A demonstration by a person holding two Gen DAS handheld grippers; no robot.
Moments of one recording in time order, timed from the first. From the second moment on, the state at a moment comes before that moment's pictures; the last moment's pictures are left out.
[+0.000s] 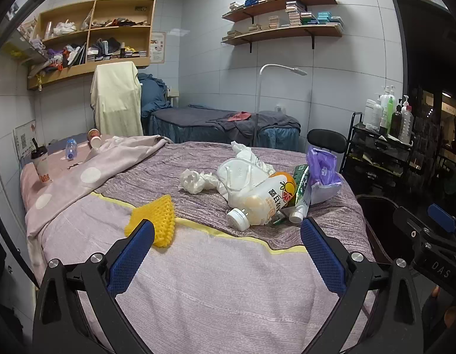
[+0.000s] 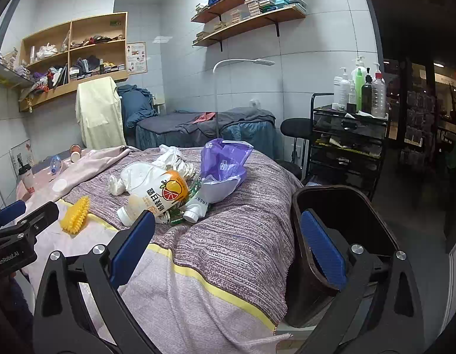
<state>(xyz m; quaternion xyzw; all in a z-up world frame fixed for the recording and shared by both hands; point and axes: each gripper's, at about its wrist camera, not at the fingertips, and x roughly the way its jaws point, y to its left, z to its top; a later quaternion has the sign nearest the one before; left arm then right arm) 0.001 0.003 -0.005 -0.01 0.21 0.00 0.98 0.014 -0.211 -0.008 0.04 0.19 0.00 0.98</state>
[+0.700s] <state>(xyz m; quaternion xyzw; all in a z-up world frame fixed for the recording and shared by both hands) 0.003 0.004 -0.011 -0.01 0.21 0.00 0.98 0.014 -0.212 -0.010 0.04 0.19 0.00 0.98</state>
